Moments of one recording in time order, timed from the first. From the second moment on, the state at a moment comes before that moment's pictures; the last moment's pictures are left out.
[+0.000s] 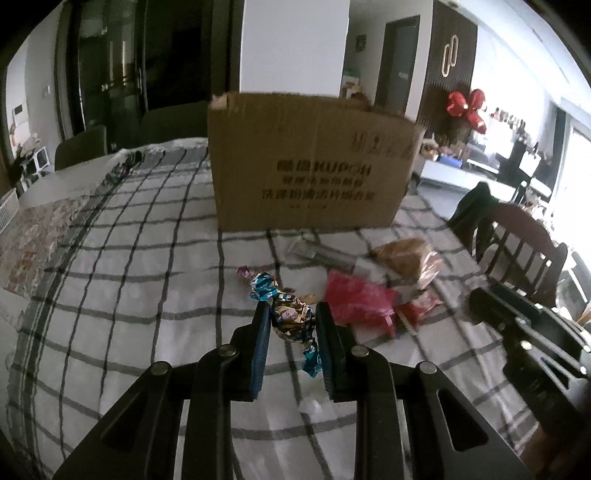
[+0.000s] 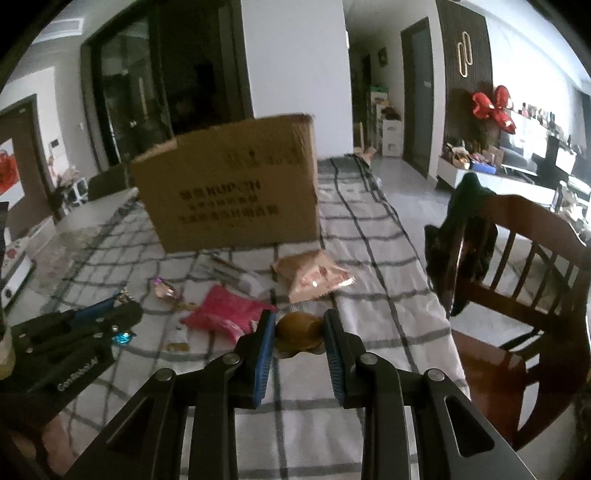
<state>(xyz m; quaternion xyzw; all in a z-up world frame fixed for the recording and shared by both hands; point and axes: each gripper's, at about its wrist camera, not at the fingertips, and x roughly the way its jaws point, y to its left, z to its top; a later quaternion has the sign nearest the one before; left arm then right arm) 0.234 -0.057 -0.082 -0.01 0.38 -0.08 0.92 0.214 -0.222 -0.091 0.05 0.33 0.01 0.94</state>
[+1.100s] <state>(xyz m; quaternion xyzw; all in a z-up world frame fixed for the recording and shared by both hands) 0.255 -0.057 0.054 0.02 0.22 -0.11 0.97 0.248 -0.216 0.031 0.09 0.20 0.09 0.97</state>
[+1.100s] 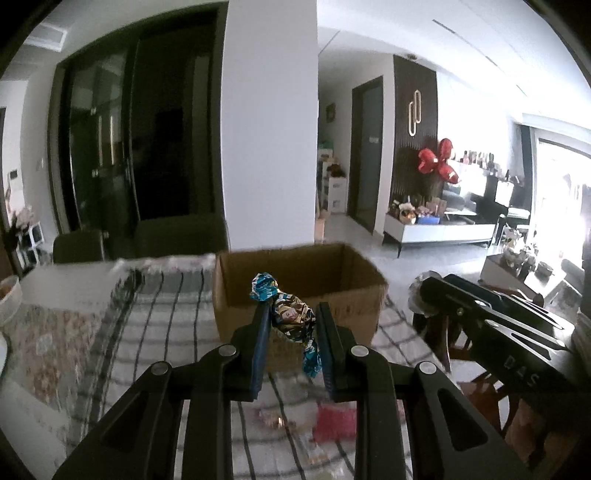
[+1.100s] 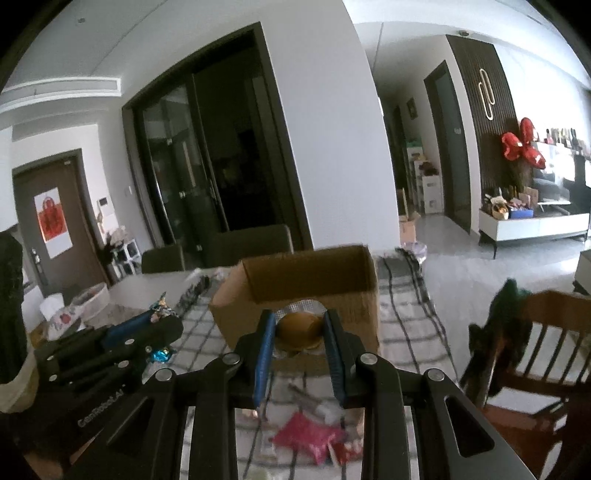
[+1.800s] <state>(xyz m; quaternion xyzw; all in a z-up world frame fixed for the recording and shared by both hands) 0.356 -0.064 0.089 0.02 0.23 -0.12 0.97 0.337 -0.221 0.067 0.07 0.19 0.10 0.97</state>
